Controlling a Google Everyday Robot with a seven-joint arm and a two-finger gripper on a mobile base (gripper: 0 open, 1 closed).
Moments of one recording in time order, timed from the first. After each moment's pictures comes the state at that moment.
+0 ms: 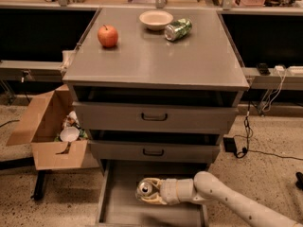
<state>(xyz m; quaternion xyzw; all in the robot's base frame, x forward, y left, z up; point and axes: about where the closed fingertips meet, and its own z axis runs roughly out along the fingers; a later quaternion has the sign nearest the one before) 0.474 0.007 0.359 -0.57 0.60 0.35 0.43</state>
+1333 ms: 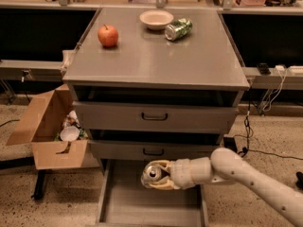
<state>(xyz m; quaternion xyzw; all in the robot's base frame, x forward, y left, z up) 0.466 -0.021 0.515 -0.61 0.58 0.34 0.43</state>
